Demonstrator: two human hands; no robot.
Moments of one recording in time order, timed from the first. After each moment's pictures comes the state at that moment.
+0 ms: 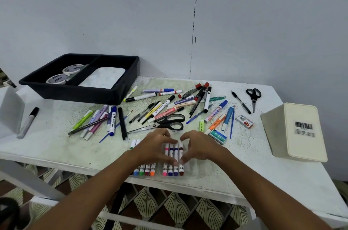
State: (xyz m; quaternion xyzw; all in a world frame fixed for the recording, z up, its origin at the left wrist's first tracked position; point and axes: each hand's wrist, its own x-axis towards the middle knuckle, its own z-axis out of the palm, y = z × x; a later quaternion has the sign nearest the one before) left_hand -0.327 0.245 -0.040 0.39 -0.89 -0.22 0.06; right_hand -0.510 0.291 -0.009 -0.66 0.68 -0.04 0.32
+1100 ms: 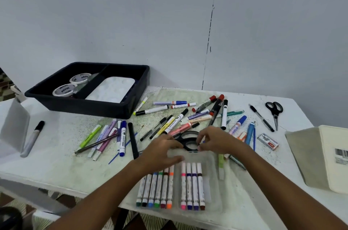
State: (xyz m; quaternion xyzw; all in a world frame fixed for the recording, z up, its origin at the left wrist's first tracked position) left_hand -0.308 0.195 -0.037 0.39 -0.88 -0.22 0.15; right_hand -0.529 0.215 0.008 -0.70 0.64 -0.08 0.30
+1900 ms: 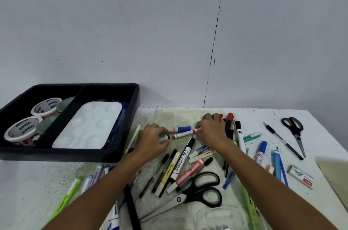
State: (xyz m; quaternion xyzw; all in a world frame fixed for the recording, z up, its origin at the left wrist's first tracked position) left_hand -0.313 0.000 -0.046 0.45 -0.84 -0.17 0.23; right_hand -0.524 0.041 -0.029 -0.62 0.78 -0.04 0.06
